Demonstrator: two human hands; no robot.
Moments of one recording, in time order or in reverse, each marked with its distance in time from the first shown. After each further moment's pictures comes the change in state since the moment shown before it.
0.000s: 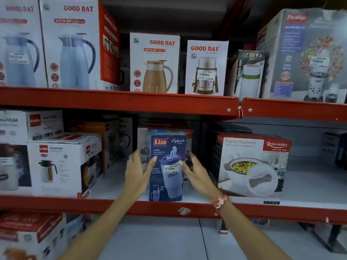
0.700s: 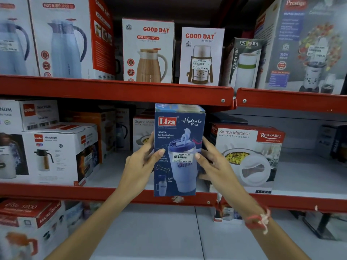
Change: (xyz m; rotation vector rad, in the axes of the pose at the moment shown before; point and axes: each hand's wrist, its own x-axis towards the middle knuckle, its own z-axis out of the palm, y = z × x) left_hand -0.041 0.071 -0.033 -0.396 -0.216 0.009; right_hand -0.063 -0.037 -0.059 0.299 0.009 -0.057
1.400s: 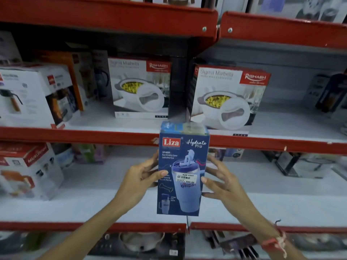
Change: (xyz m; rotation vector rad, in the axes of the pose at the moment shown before) left_hand -0.129 -0.060 0.084 -0.259 -0.209 -0.401; right_hand -0.166 0.080 -0.058 0.069 -0.047 0.389
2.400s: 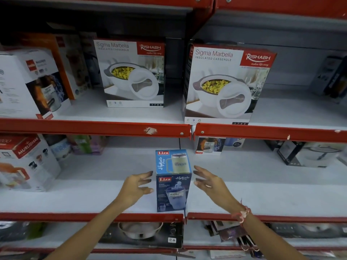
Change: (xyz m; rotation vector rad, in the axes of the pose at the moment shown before) left_hand 0.027 -0.113 -0.003 0.381 -0.008 -0.255; right_hand 0.047 0.124 -0.015 -0.351 -0.126 0.107
